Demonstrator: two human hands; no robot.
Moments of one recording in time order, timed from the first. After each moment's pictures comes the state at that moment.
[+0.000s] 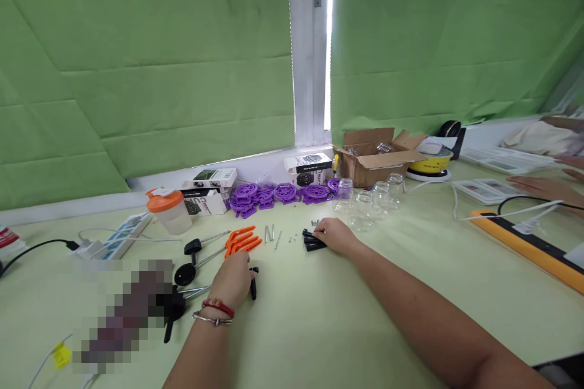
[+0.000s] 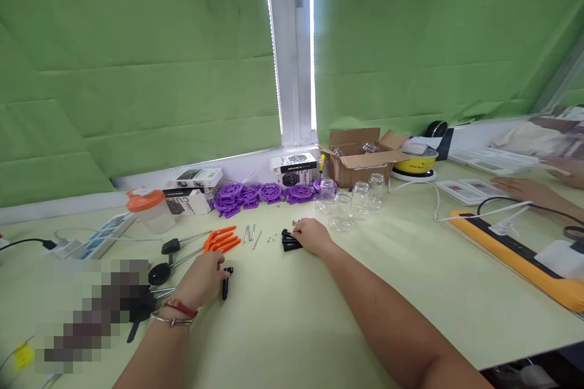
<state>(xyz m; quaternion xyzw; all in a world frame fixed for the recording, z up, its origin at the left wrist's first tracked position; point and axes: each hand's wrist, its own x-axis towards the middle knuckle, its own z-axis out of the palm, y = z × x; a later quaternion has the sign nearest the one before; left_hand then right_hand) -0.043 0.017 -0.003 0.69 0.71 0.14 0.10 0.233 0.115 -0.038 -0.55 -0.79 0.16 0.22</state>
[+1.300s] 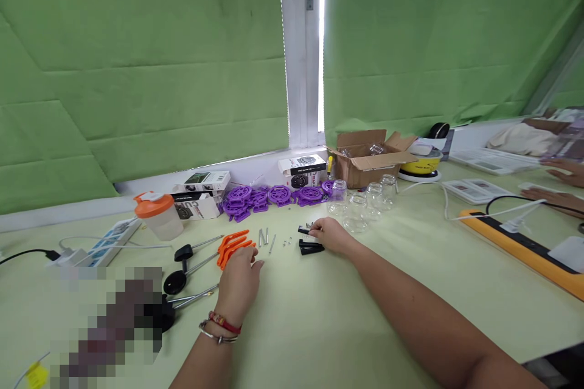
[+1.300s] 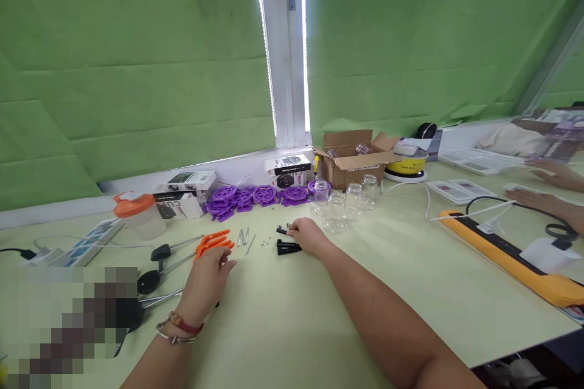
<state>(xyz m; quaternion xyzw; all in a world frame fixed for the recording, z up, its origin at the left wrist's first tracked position) -0.008 0.013 0.005 0.67 0.69 0.27 0.10 0.238 0.118 -0.033 -0.58 -0.73 0.24 0.26</state>
